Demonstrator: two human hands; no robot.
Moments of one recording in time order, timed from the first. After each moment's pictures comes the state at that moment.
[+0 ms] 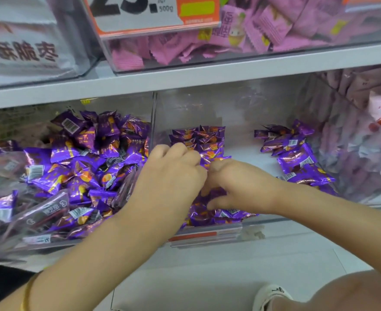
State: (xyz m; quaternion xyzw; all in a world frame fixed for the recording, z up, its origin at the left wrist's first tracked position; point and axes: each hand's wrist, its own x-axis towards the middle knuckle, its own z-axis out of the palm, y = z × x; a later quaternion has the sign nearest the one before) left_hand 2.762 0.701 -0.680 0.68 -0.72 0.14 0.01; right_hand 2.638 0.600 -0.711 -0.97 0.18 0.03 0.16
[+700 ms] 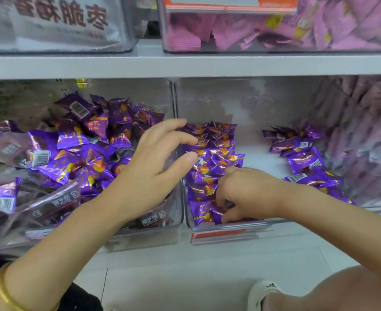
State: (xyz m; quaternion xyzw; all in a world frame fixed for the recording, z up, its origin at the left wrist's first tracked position) left_hand 2.832 0.726 -0.700 0.65 -0.65 -0.13 0.37; right_hand 2.666 0.620 -0.711 -0.97 0.15 0.19 0.02
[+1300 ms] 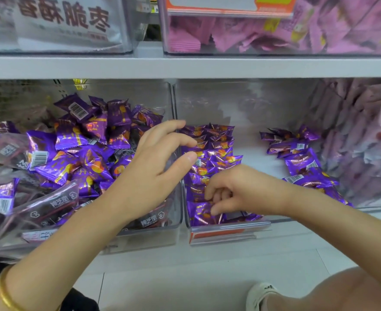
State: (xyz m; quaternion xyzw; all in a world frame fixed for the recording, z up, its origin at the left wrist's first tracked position) left_hand 2.830 0.727 -0.701 0.66 -0.64 -0.14 0.38; right_hand 2.662 0.620 -0.708 -0.94 0.21 0.07 0.26
